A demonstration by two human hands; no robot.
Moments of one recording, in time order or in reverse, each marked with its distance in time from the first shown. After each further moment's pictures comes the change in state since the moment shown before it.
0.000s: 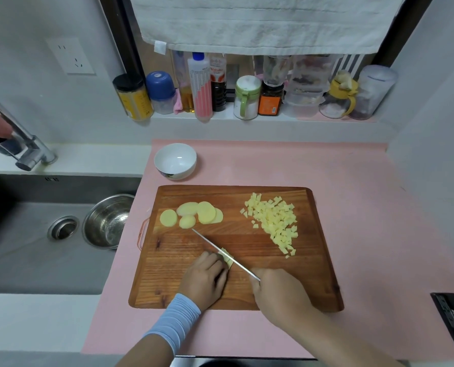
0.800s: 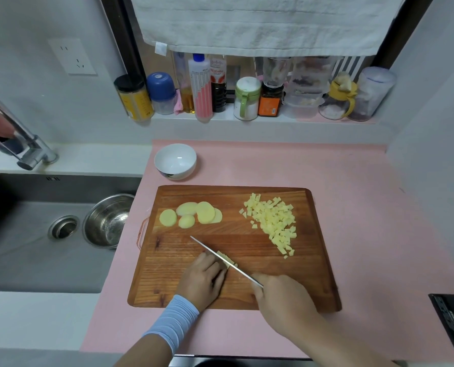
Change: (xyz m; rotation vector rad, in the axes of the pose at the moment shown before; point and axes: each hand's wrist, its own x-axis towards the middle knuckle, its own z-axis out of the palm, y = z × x) left_hand -0.005 -0.003 0.004 -0.008 0.009 -0.005; right_hand -0.016 0.008 -0.004 0.001 -0.009 -0.052
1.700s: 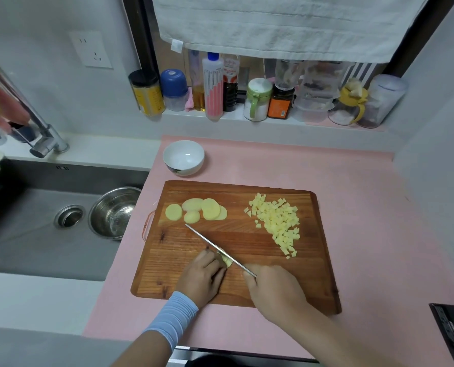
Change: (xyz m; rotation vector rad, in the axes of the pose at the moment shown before) left_hand -0.008 0.001 -0.005 -0.016 0.019 -0.062; right_hand 0.011 -0.019 -0.003 -0.003 0.008 -0.037
